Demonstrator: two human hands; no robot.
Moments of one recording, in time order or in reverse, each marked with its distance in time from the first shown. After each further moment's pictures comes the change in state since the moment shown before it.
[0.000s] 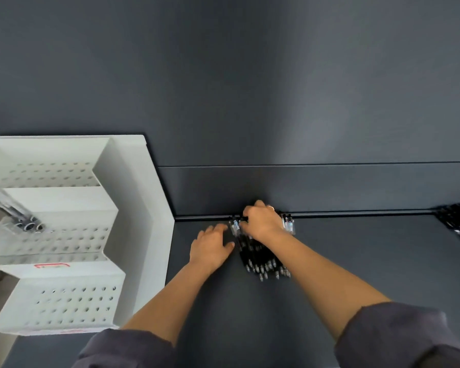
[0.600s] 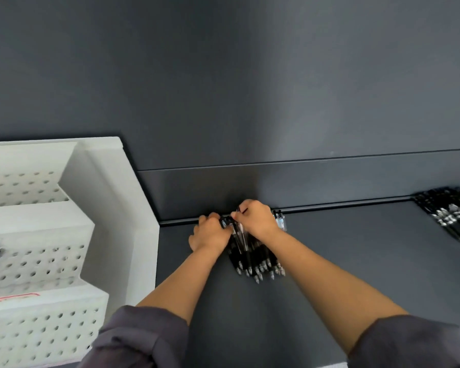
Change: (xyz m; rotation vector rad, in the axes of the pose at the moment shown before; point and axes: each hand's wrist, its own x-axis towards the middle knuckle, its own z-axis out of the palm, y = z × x) left_hand 0.043 0.024 0.004 -0.150 -0.017 -0.212; right_hand 0.008 0.008 0.005 0.507 0.082 0.172
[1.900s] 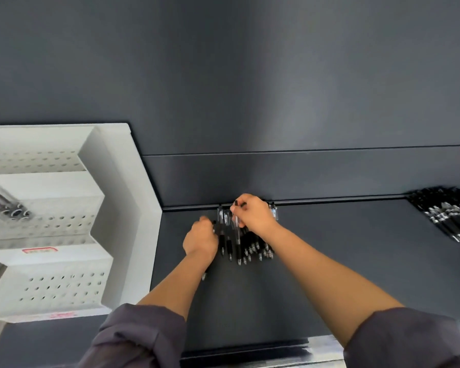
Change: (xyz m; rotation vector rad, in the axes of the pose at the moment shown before) left_hand -0.053 -0.015 0.011 0.095 0.173 0.008; right_hand -0.042 0.010 -0.015 0.194 -0.055 -0.158
